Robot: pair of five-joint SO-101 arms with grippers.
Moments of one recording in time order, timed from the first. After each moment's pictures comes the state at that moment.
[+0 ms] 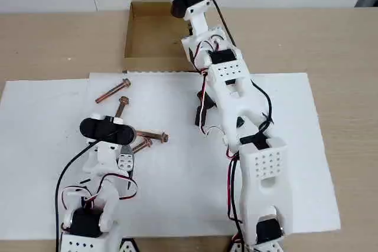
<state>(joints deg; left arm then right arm) 2.7 -103.4 94.5 58.3 -0.8 -17.6 40.4 -30.9 33.0 9.2</state>
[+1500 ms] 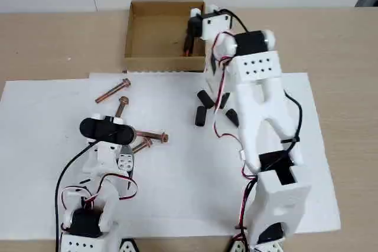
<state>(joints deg) 2.7 -103.4 94.5 58.3 -0.8 -13.7 18.6 -30.9 97.4 14.7</state>
